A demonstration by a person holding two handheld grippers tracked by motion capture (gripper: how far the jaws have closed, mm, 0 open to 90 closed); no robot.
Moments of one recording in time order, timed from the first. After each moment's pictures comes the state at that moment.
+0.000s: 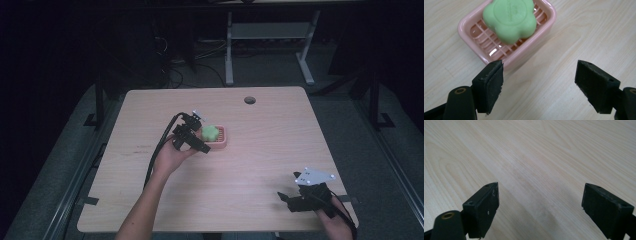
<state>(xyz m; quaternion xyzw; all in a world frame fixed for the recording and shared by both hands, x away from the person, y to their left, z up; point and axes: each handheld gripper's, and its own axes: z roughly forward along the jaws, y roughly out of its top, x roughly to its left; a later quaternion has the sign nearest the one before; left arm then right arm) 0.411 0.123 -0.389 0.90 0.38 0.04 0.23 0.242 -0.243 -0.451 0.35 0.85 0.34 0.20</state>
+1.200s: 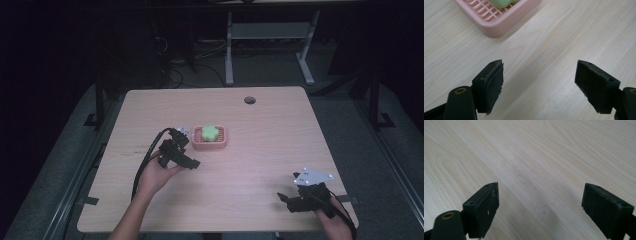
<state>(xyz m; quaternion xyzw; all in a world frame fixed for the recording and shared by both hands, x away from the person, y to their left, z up) 0.362 0.157 -0.396 0.90 0.37 0.04 0.24 0.243 -0.242 -0.454 0.35 0.85 0.33 0.20</state>
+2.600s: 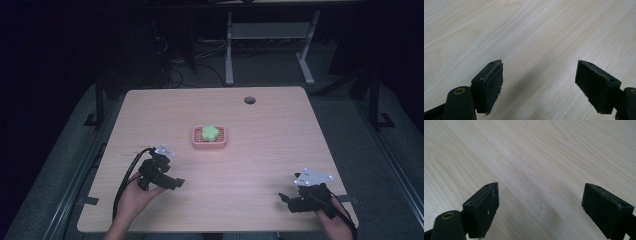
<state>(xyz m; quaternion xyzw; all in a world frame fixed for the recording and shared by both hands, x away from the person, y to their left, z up) 0.308 0.207 -0.414 0.89 0.38 0.05 0.26 0.243 -0.244 -0.457 0.35 0.85 0.32 0.21</state>
